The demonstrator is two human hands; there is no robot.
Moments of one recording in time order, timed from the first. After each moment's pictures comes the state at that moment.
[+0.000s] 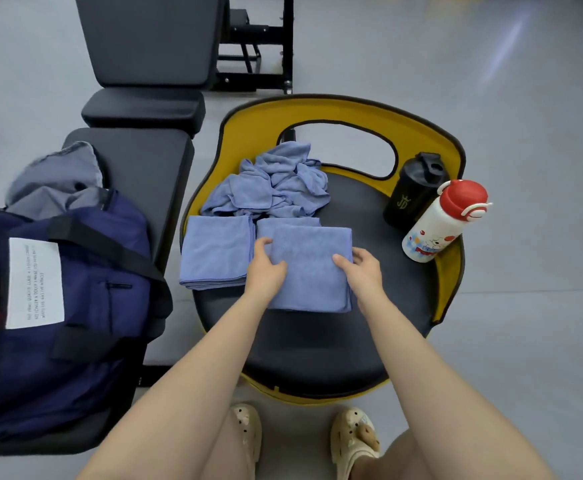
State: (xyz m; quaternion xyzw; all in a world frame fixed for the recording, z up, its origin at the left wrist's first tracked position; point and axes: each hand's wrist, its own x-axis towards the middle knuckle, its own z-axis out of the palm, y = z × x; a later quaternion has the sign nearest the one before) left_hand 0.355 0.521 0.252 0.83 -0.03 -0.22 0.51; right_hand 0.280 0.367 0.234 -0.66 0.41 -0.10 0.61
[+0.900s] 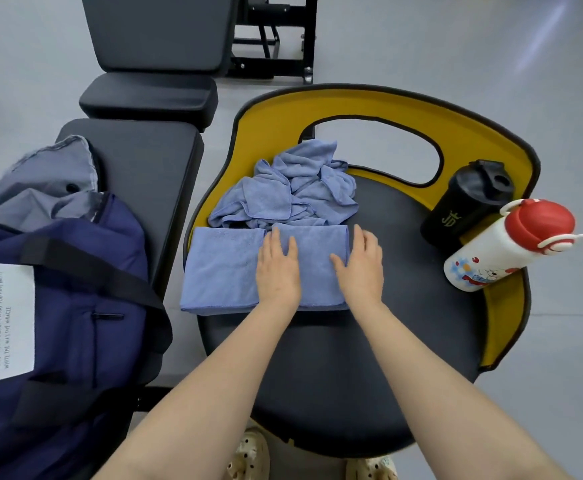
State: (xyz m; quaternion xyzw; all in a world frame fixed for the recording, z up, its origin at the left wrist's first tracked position) left_hand 0.419 0.494 0.207 0.97 -0.20 -0.08 0.11; right_hand 0.370 0.368 0.192 -0.91 0.31 -0.09 0.27
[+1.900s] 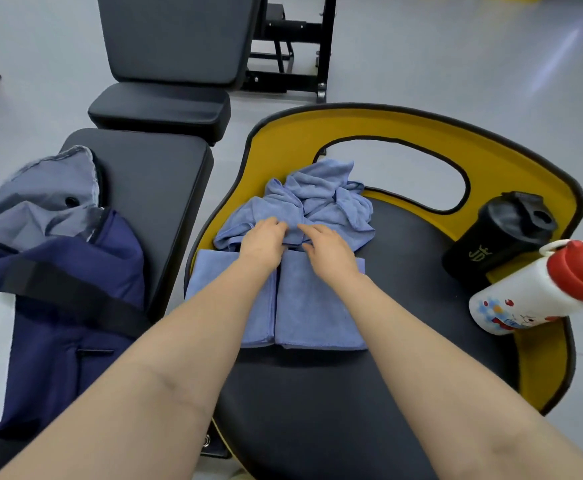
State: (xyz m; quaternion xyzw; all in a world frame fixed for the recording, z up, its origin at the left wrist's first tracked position) left_hand 0.548 0.493 0.210 0.96 -0.27 -0.08 0.09; right_hand 0.474 0.373 0.205 -0.97 0.09 0.02 0.21
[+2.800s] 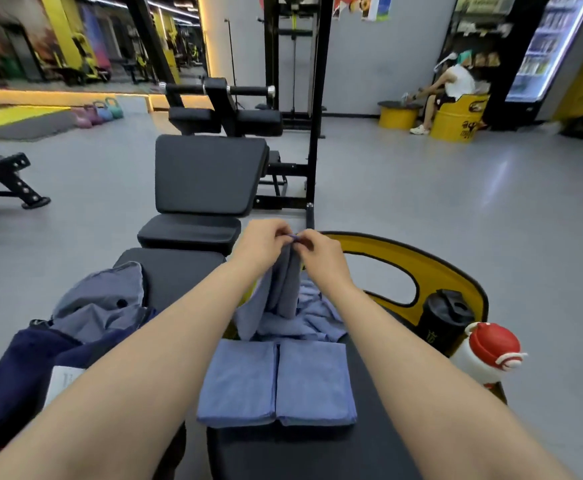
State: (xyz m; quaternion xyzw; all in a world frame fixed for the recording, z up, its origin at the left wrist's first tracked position) left_hand 0.516 0.511 0.451 0.89 -0.29 0.06 0.34; right_hand 0.462 0.394 0.417 -0.89 0.10 -0.20 0.39
